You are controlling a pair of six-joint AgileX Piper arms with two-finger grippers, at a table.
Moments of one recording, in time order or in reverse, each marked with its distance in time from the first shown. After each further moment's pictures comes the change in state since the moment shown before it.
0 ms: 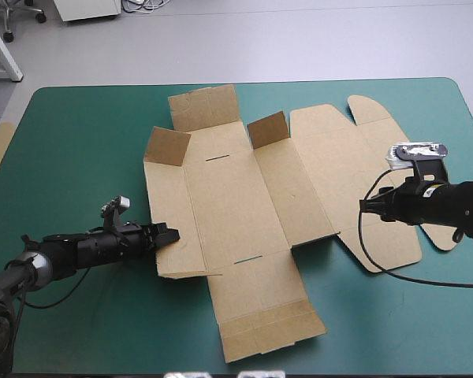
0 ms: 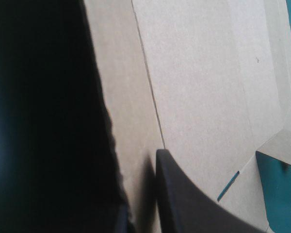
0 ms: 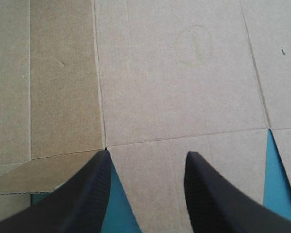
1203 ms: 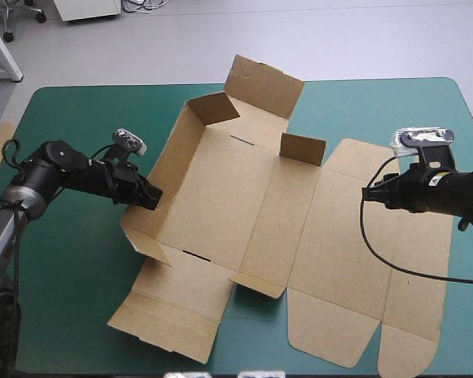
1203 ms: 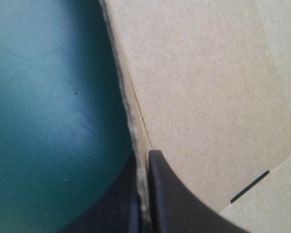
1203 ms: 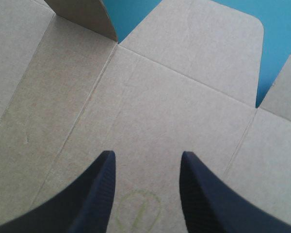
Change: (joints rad) left arm -0.066 0.050 -0.669 0.838 0.237 -0.170; right arm 0.000 0.000 -0.095 -0.004 0.034 0.000
